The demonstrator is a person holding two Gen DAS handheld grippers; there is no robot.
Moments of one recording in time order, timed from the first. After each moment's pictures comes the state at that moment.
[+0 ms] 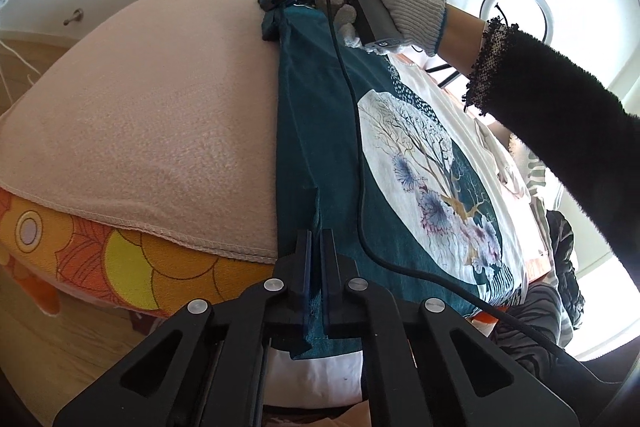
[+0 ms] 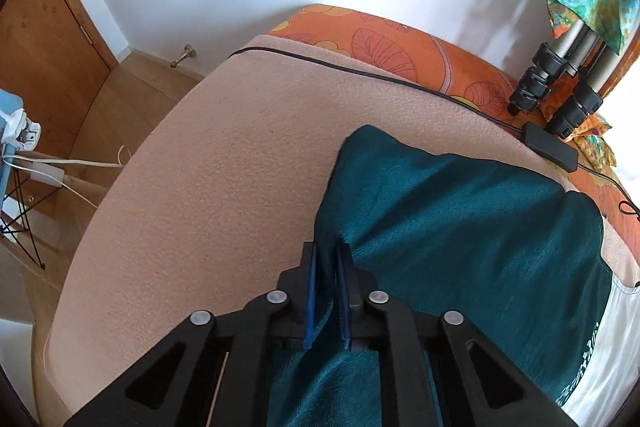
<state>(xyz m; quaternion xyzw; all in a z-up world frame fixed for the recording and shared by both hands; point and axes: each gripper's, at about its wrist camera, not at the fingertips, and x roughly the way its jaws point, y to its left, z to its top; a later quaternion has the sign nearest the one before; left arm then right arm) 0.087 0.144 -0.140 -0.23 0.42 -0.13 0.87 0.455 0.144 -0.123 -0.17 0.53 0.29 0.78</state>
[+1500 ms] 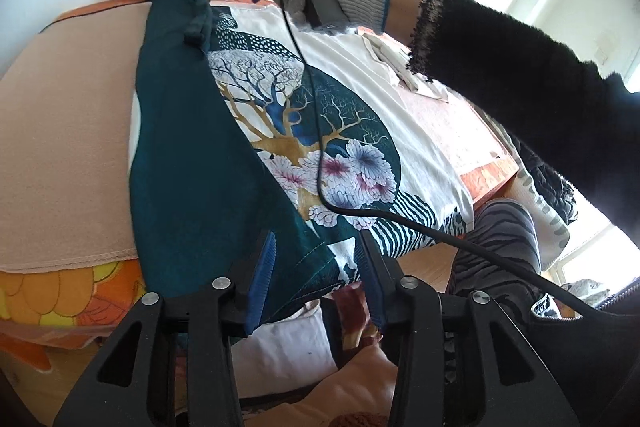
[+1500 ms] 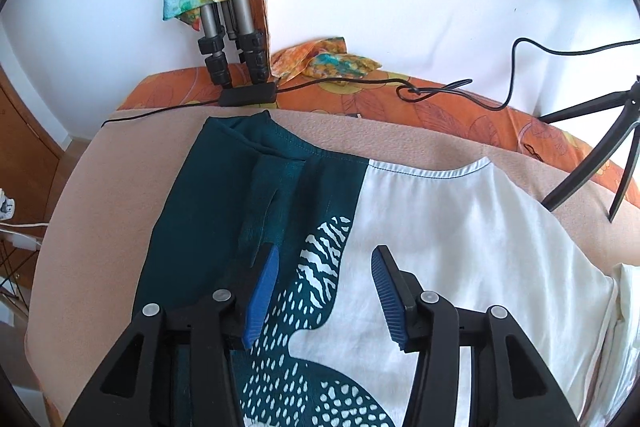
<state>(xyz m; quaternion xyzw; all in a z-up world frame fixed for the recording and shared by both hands) 0.065 0.005 -0.097 -0.09 0.44 -0.26 0.85 0.468 -0.113 -0.084 -0.07 0.49 0.17 0.85</state>
